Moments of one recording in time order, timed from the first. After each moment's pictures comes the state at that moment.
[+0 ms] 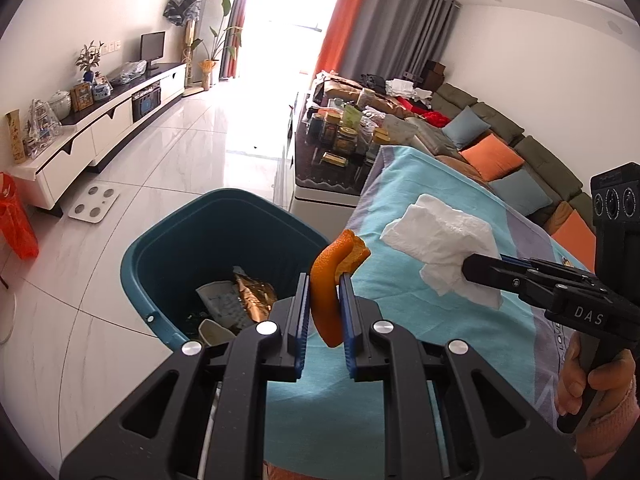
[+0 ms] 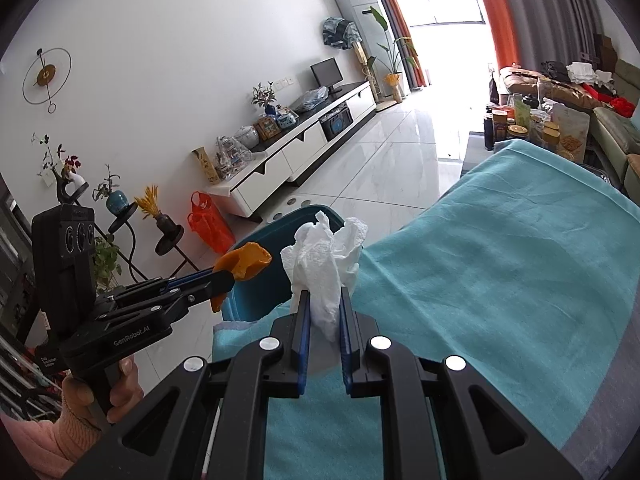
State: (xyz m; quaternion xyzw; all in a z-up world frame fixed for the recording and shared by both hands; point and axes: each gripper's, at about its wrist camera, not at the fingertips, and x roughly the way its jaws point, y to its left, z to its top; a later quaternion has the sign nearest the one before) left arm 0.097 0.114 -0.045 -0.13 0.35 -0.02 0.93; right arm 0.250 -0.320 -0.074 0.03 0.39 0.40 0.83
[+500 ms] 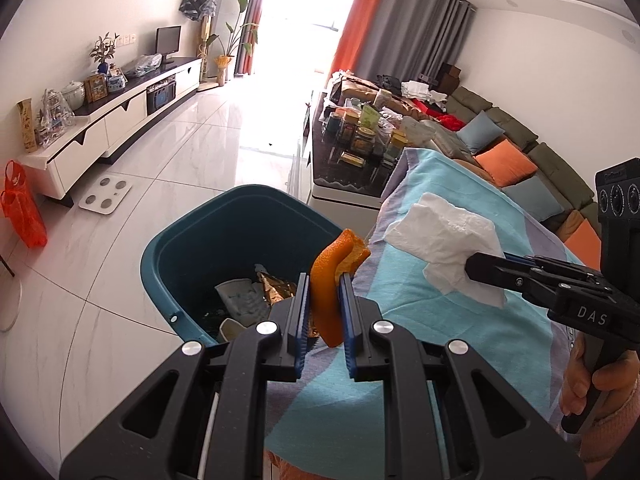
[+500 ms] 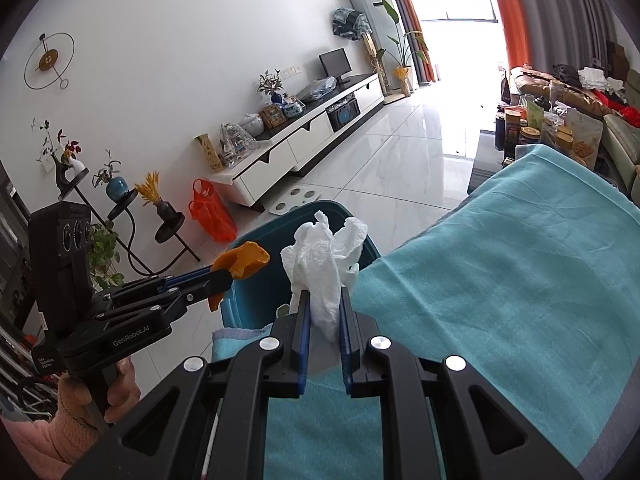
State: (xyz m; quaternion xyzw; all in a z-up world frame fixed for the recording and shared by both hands) left arm 0.099 0.129 -0.054 -0.14 0.36 0.01 0.92; right arm 0.259 -0.293 -0.076 0.00 0.40 0.41 0.82
